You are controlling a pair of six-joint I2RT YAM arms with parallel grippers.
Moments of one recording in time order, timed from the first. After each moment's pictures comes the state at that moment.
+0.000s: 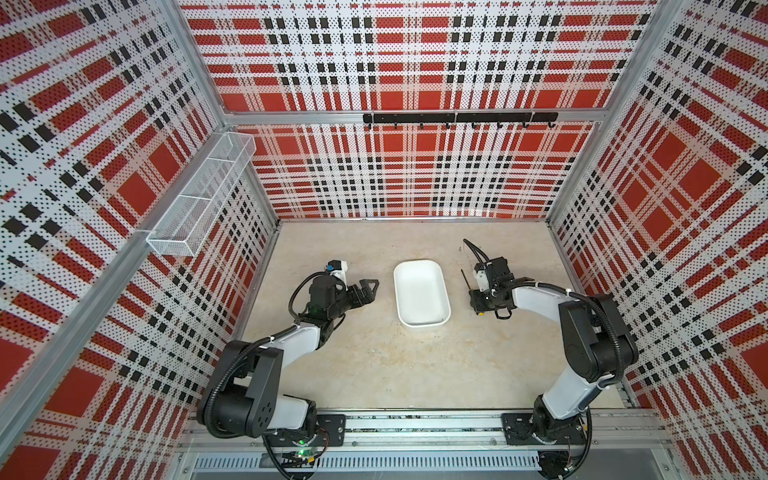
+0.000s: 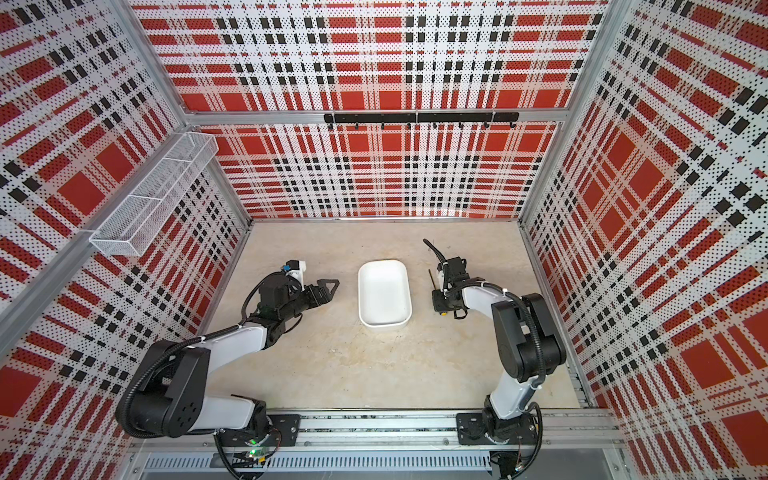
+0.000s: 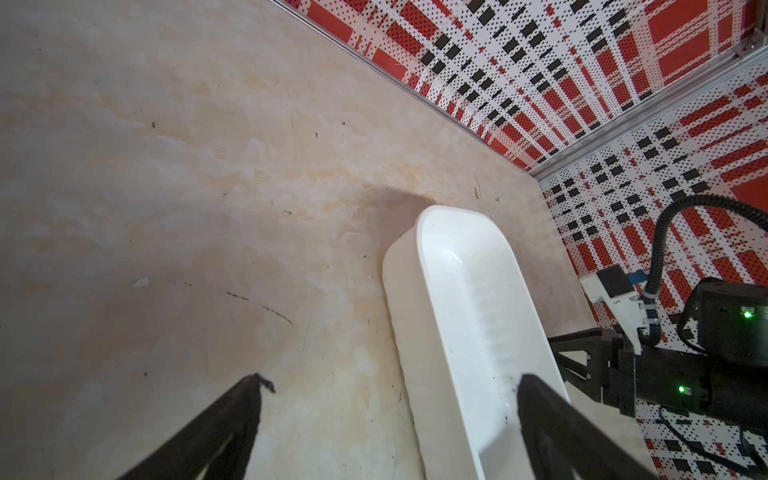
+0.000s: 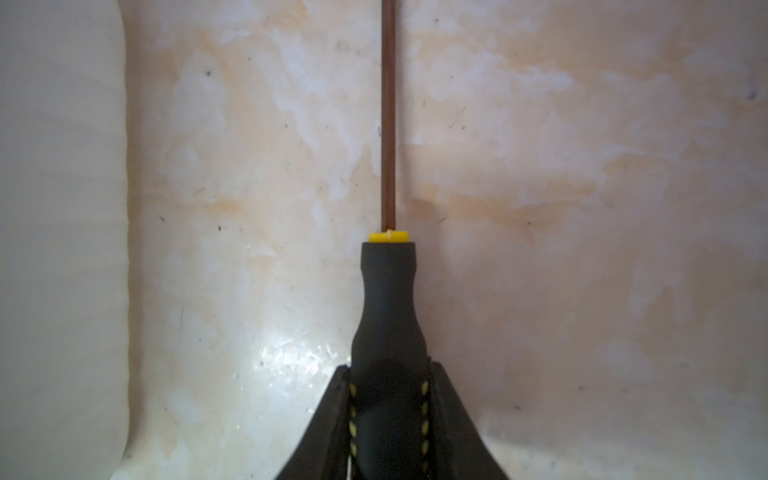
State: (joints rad) left arm -0.21 1.40 0.51 0.45 0.36 -0.55; right arm 0.27 1.72 0.95 -0.35 -0.10 0.19
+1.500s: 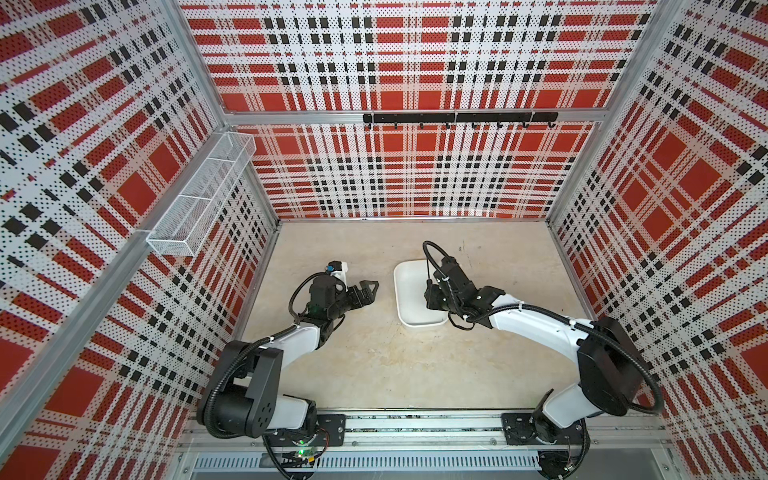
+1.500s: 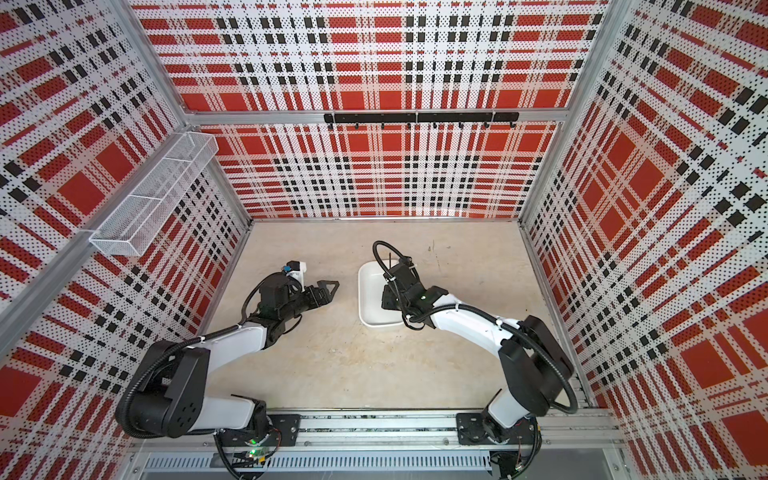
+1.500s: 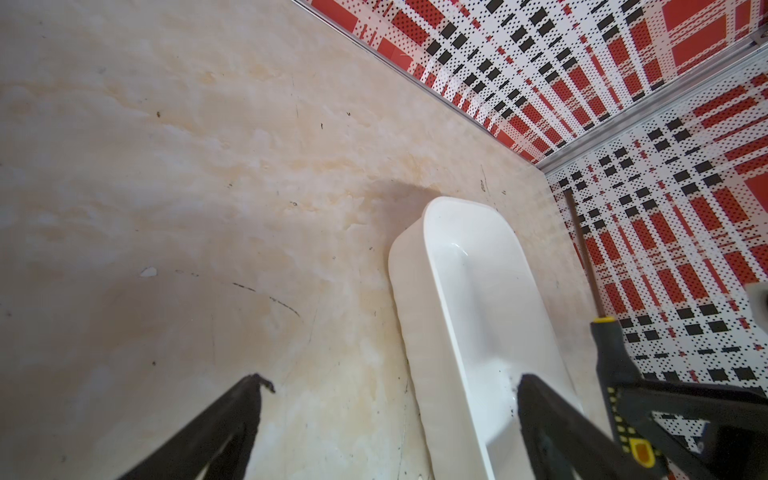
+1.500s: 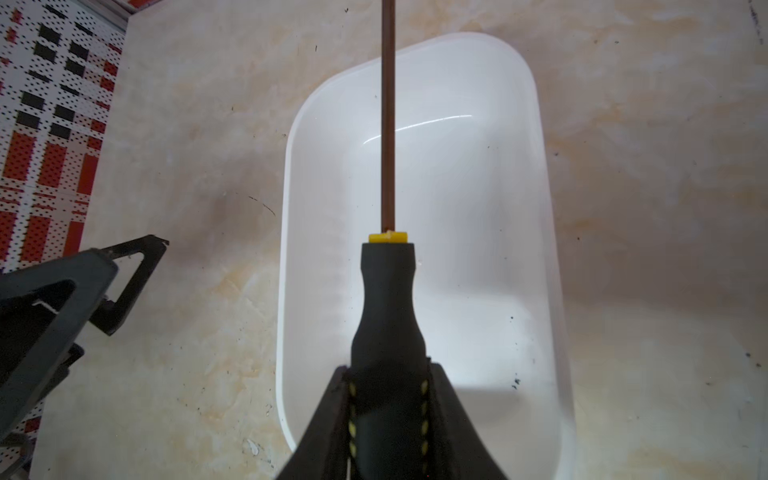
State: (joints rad) left arm -0.20 1.40 0.51 0.42 0.36 -0.54; right arm 0.76 1.58 1.06 -0.29 0.14 0.82
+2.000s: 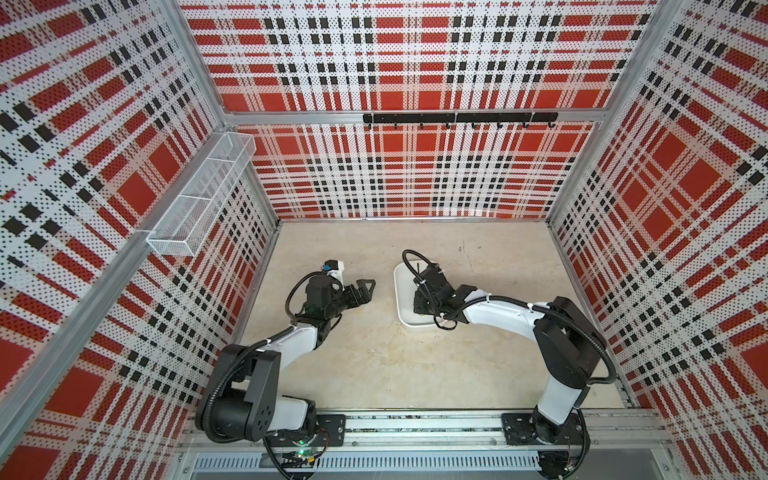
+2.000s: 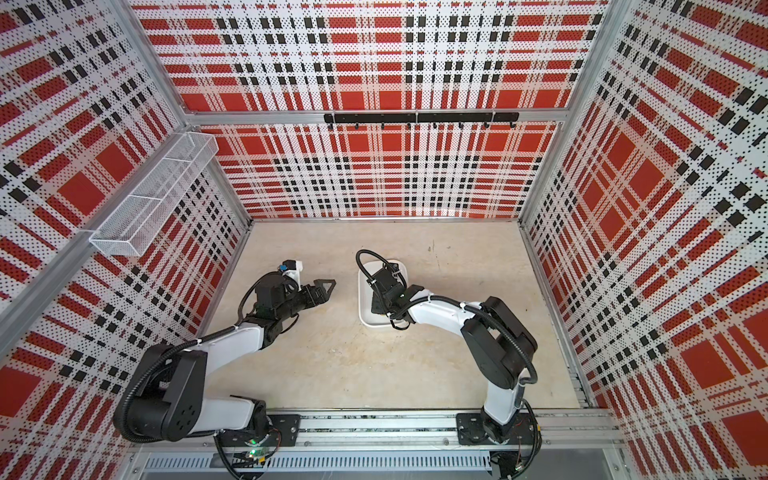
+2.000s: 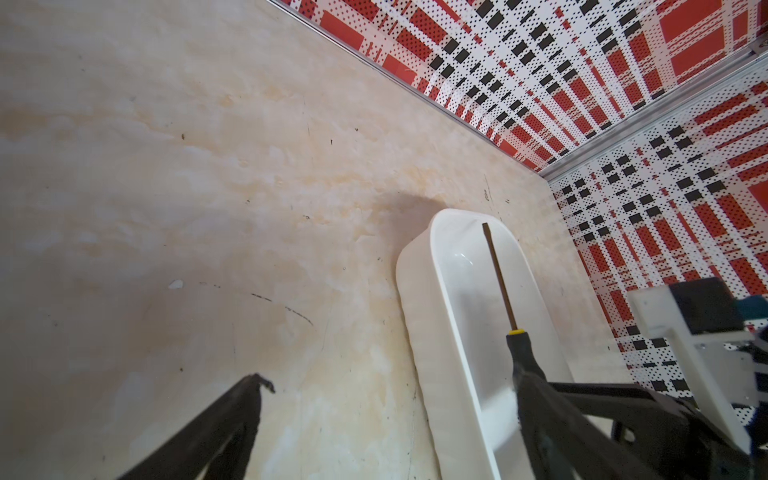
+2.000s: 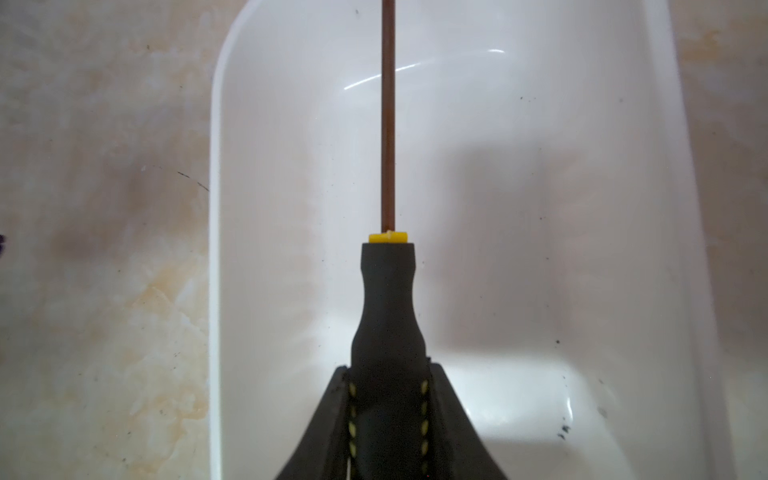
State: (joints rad) left arm -0.17 1.37 0.51 0.41 0.37 -0.51; right arm 0.80 1.80 1.15 -0.31 0.19 0.84
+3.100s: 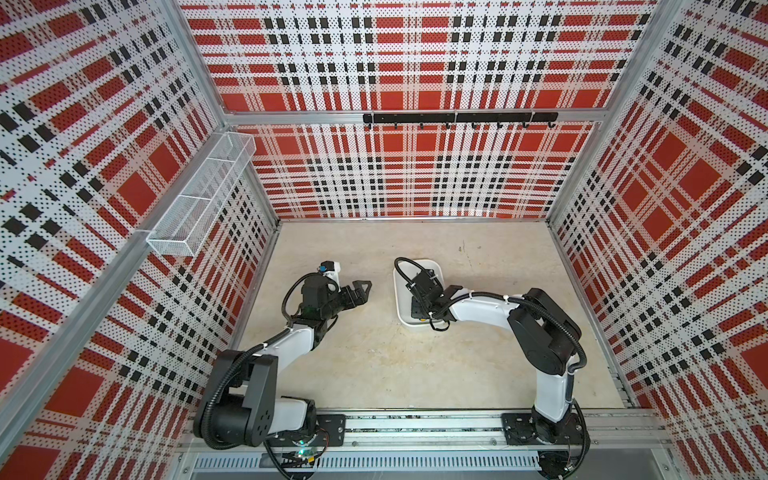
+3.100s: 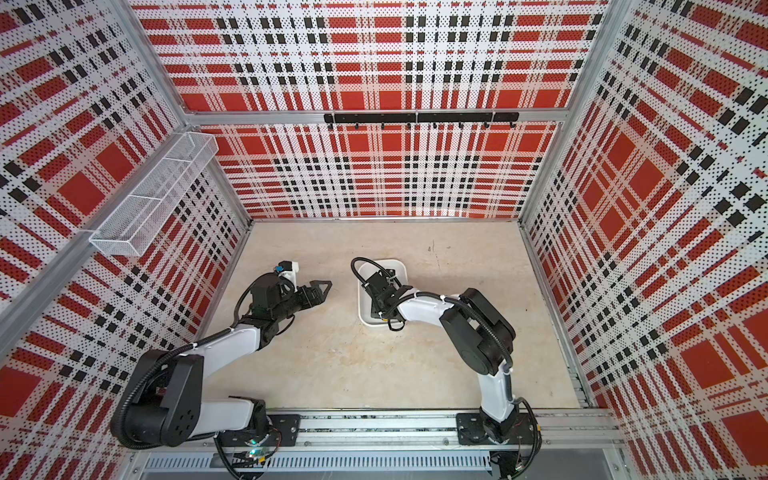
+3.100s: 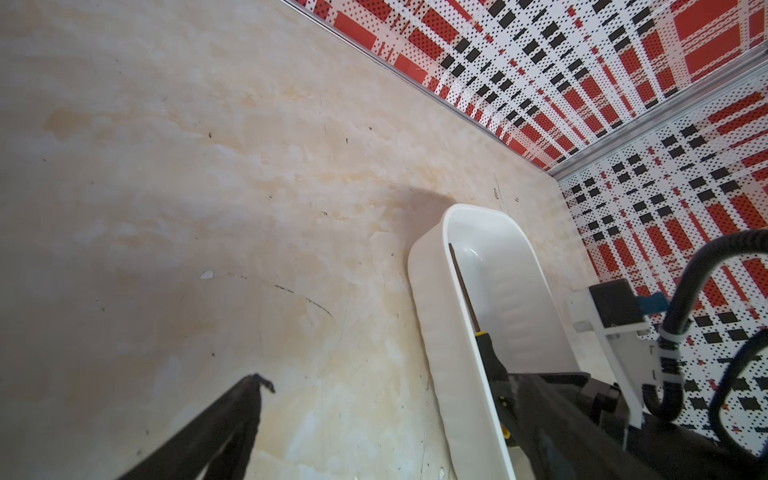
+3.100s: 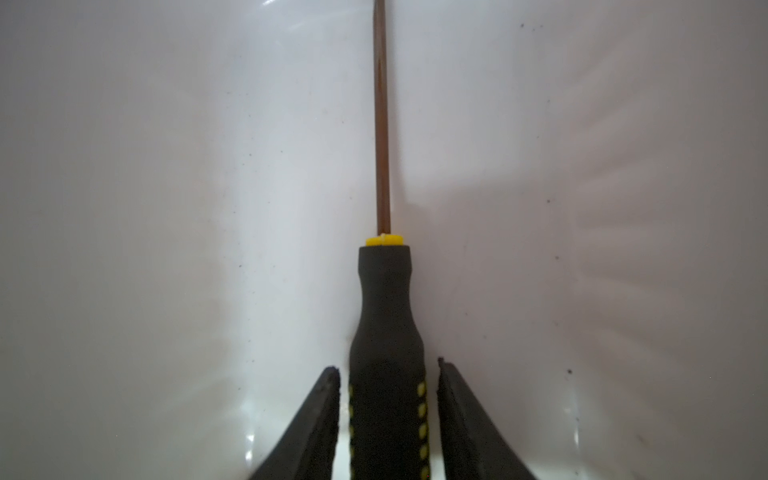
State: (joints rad) left arm -0.13 1.35 0.50 0.37 0.39 -0.49; right arm 0.81 1.94 1.22 -0.35 0.23 0.83
